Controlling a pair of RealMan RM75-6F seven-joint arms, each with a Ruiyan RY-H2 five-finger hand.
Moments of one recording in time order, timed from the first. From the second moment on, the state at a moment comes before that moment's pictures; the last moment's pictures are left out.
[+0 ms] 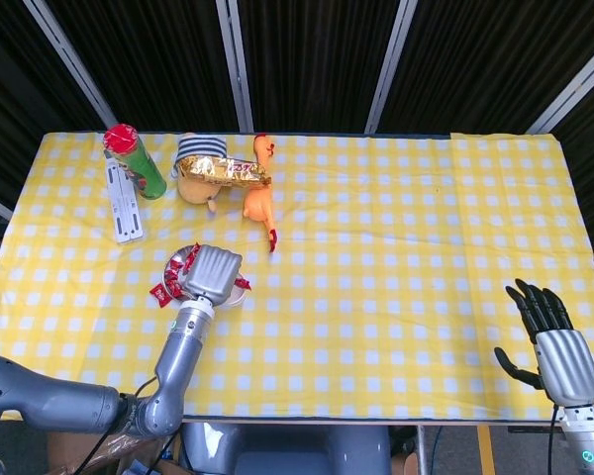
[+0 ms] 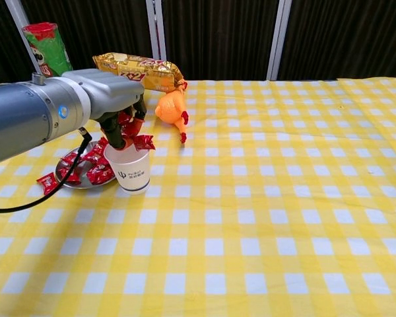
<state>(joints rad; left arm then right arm) -1.03 -1.63 -0.23 -1.77 0.45 1.33 1.15 0.09 -1.09 0.02 -1.64 -1.62 1.52 0.15</state>
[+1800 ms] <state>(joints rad) -0.99 -1.54 -0.20 -1.86 0.52 1.37 1.04 0.08 -1.09 0.03 -1.63 -1.62 1.53 0.16</state>
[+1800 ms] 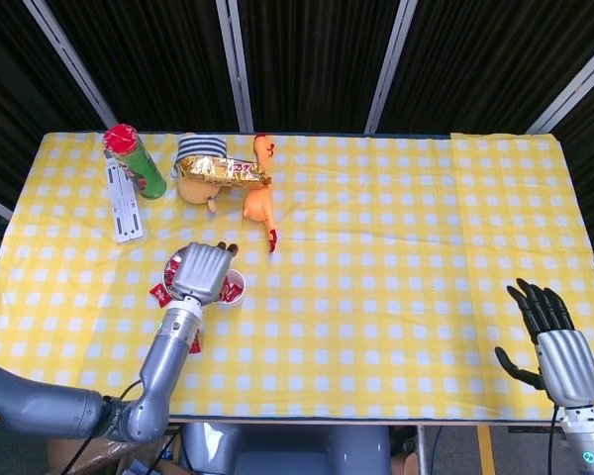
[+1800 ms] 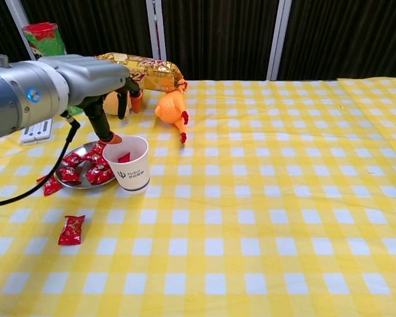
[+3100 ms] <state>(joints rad) -0.93 -1.61 -0.16 -1.50 0.41 1.18 0.96 0.09 -1.08 0.02 -1.64 -1.61 1.51 0.18</state>
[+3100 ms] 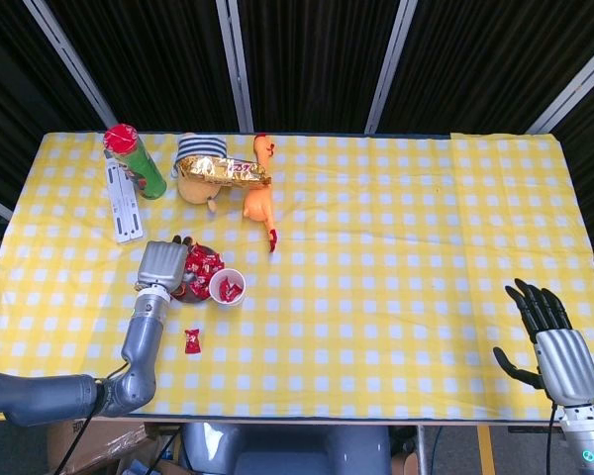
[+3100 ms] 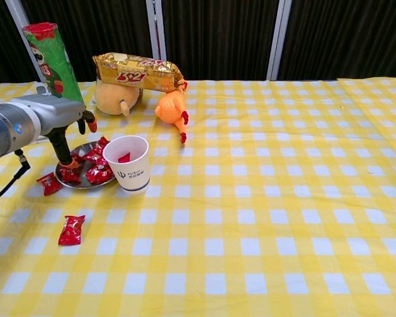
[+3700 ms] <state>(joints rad) -0.94 -1.69 -0.16 -1.41 0.40 1.14 0.98 0.09 -1.08 0.02 -1.64 -1.61 1.51 0.18</state>
